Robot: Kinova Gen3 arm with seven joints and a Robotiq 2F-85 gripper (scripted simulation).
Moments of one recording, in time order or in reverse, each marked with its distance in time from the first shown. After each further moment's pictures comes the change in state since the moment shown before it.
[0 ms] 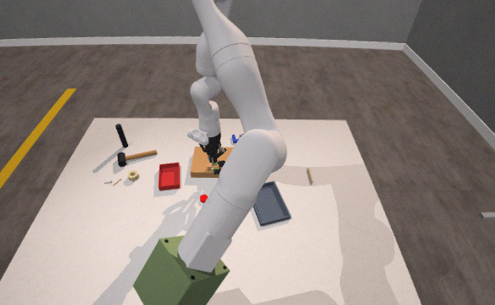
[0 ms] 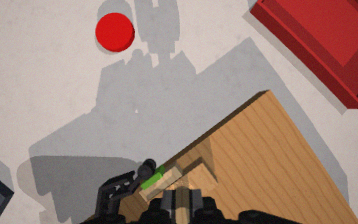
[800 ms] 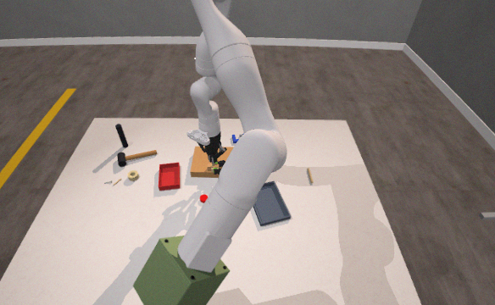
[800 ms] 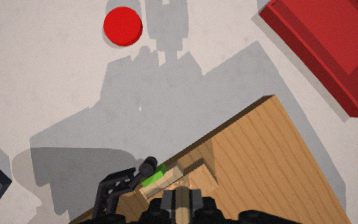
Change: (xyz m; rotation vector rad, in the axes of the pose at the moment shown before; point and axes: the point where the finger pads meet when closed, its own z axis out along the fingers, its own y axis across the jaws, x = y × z) arm -0.001 0.000 0.000 -0.001 -0.007 -0.060
